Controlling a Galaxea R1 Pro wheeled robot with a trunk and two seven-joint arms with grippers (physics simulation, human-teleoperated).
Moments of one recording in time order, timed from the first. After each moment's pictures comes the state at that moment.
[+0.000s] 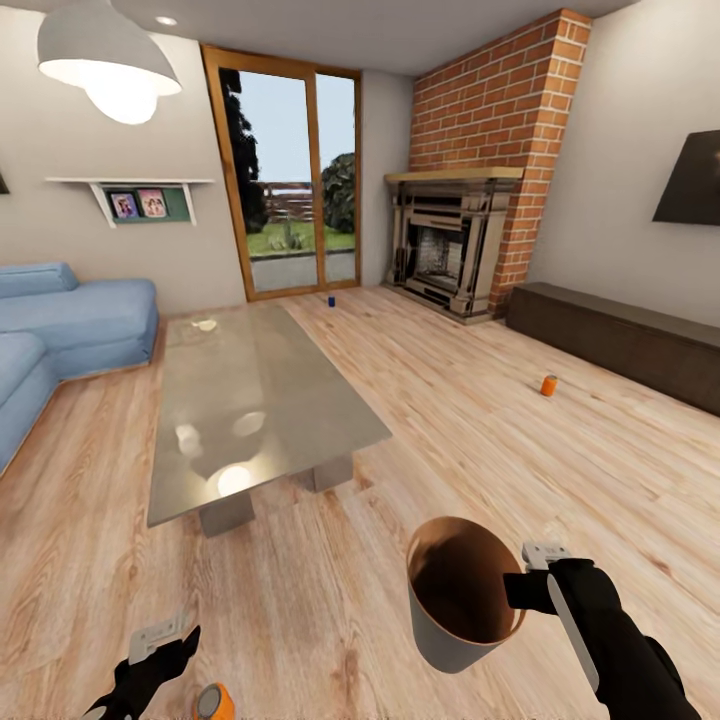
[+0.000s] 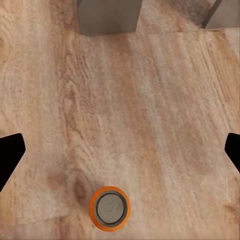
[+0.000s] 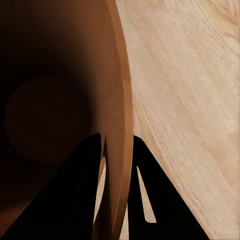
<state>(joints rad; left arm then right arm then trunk) -0.32 0.13 0.28 -0.50 0.13 -0.14 -0.16 -0.36 -0.11 -0.07 -1.23 0.01 1.01 0.11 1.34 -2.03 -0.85</state>
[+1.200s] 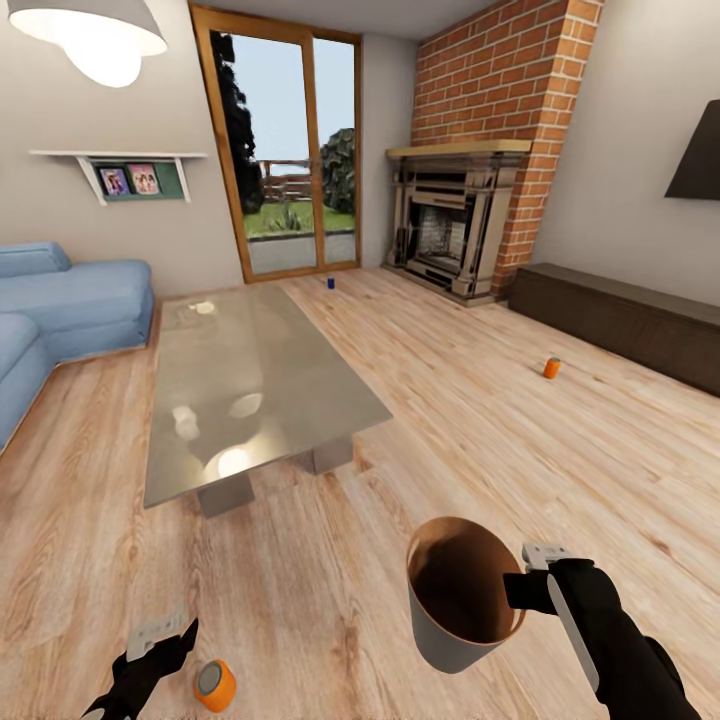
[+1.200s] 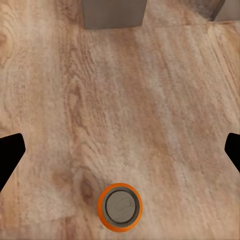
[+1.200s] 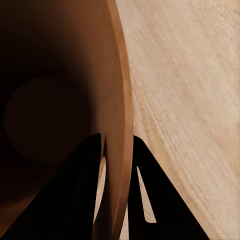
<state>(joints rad) -0.32 0.14 0.28 -0.50 0.13 -0.21 -0.16 -0.36 -0.11 -0.07 -1.23 0.01 1.01 0.11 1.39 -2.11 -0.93</state>
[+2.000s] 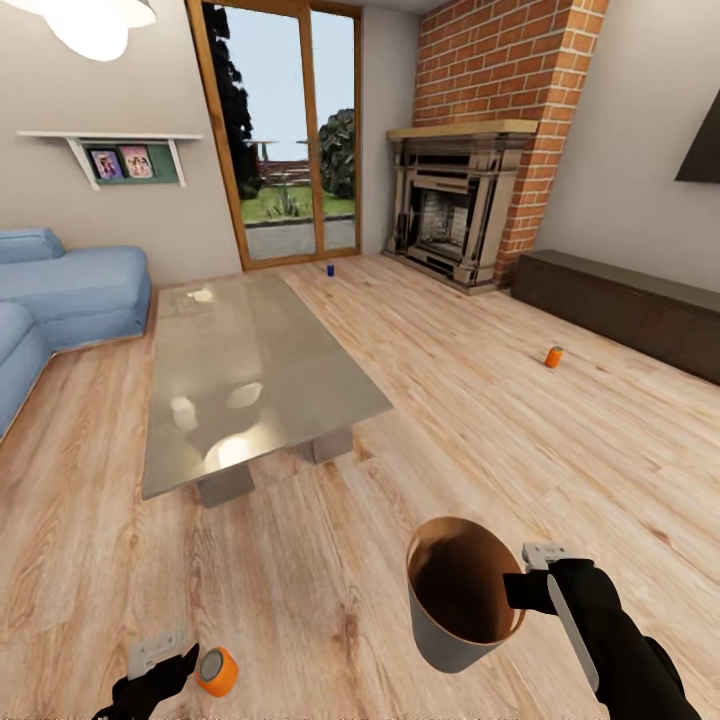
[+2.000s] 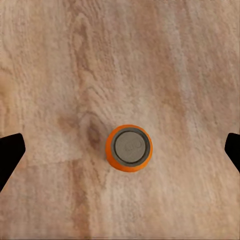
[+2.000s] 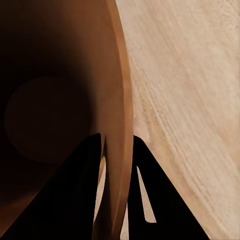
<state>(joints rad) -0.33 0.13 0.28 -0.44 0.13 -0.11 -0.14 -0.36 -0.11 -0.07 -1.23 0.01 1.01 0.11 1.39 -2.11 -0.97</state>
